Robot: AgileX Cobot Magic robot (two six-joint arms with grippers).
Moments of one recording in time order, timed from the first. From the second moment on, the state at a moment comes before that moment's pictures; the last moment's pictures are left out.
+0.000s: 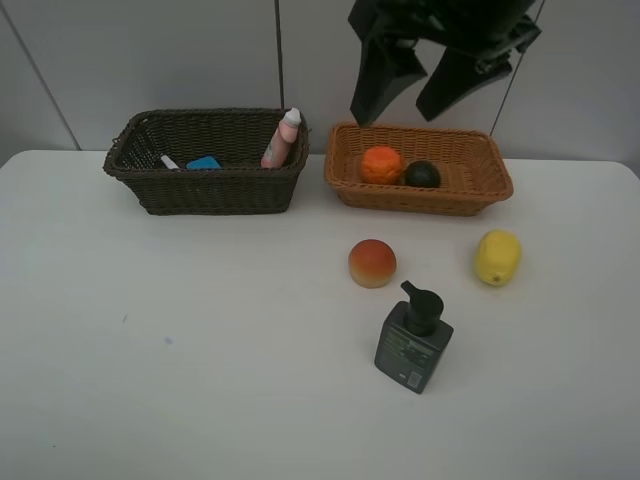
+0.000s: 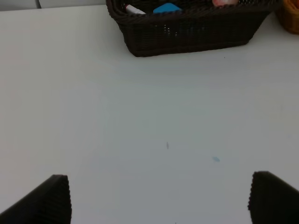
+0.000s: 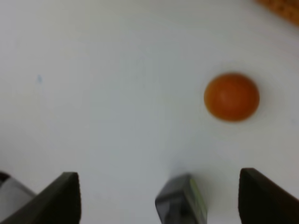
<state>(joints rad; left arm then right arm) -0.07 -0.01 -0.51 -0.05 1.07 0.04 0.62 1.53 -1.46 0.11 1.22 0.05</state>
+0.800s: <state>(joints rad) -0.07 -0.01 -0.51 -0.05 1.07 0.04 0.75 1.41 -0.93 -0.06 0.99 -0.13</state>
